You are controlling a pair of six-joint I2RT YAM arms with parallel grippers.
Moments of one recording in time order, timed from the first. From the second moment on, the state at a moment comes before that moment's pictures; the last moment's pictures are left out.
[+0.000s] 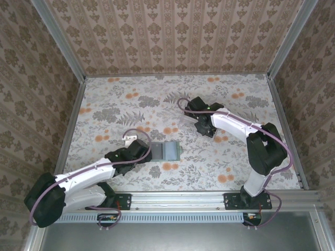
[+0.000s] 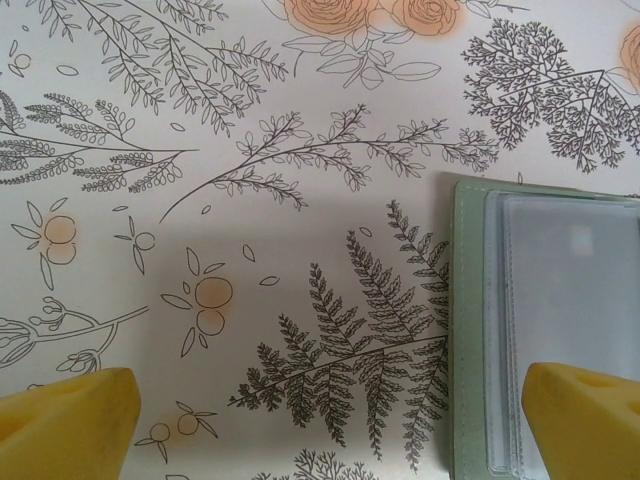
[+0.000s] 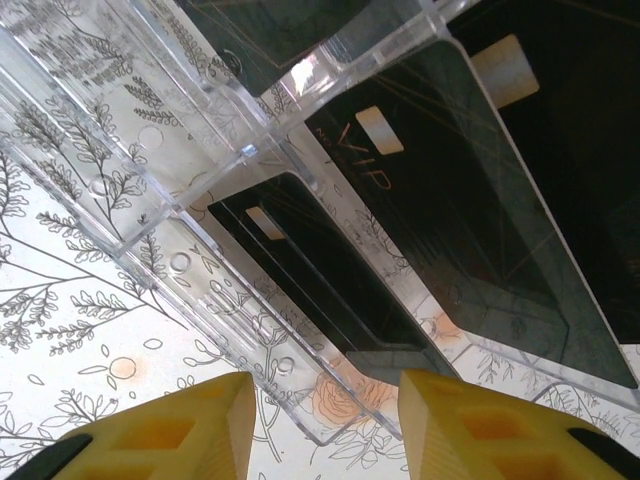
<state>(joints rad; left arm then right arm) -0.85 1.05 0.45 -0.43 -0.41 -0.80 0.53 1.74 1.26 -0.86 0.37 0.05</state>
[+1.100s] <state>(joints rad) -0.84 1.06 0.45 -0.43 -0.40 -0.80 0.54 1.80 1.28 -0.88 0.35 0.02</state>
